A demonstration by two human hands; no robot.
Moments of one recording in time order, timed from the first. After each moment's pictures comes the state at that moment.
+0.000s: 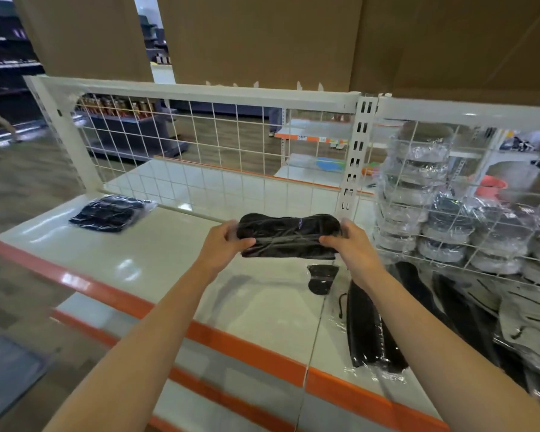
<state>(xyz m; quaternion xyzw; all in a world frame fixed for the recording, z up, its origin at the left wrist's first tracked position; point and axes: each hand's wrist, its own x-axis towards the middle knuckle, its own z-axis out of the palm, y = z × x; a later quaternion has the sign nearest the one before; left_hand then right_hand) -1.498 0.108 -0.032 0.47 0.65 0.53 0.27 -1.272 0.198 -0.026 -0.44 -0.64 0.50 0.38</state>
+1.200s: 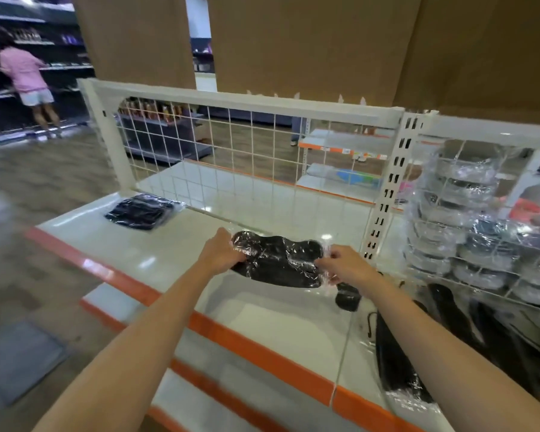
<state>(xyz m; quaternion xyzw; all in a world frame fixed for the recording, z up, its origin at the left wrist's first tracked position) -1.556 0.095 -0.033 0.42 0.82 0.33 0.21 -1.323 0.188 -0.026 -0.46 -0.76 0.43 0.15</state>
